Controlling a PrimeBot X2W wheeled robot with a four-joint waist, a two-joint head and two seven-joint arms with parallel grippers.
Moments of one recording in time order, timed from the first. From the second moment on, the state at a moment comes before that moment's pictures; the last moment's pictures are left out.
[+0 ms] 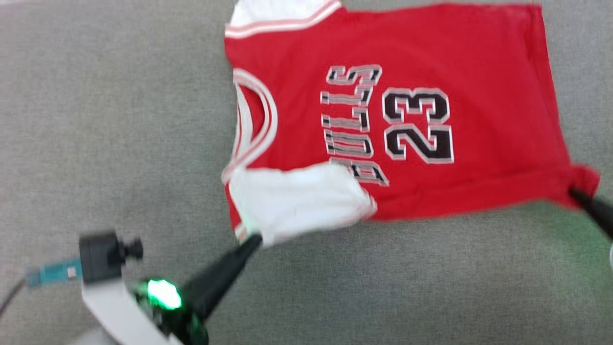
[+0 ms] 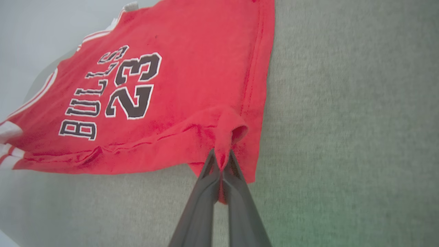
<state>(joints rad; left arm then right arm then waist) -0.33 0.90 -0.78 -0.37 -1.54 -0.13 -0.21 -0.26 -0.73 0.17 0.06 1.15 0.13 0.39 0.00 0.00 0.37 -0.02</state>
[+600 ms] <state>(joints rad) -0.35 0.91 -0.78 -0.41 -1.50 -0.13 -0.18 -0.05 -0.64 -0.04 -0.14 1.06 0.13 0.51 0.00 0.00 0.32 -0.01</state>
